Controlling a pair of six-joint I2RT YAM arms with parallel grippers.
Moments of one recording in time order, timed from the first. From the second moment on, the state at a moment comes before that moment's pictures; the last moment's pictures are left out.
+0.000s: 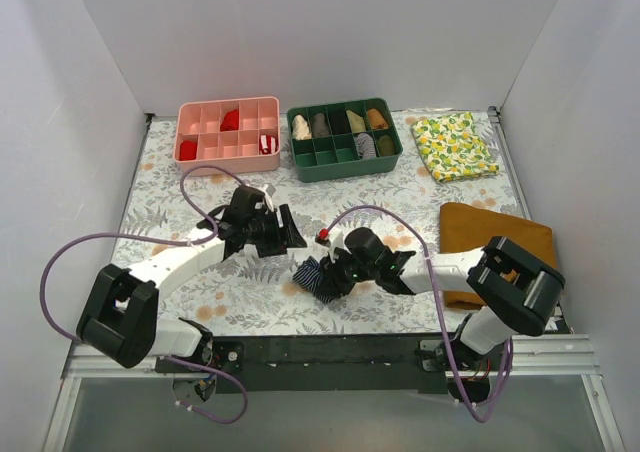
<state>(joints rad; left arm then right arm) -0.49 1.34 0.75 -0.27 0.32 -0.72 1.00 1.53 0.57 0.28 -0.33 0.26</state>
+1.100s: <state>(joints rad) -0.52 1.13 0.28 0.18 0.54 -0.81 0.74 1.81 0.70 0.17 -1.02 0.48</state>
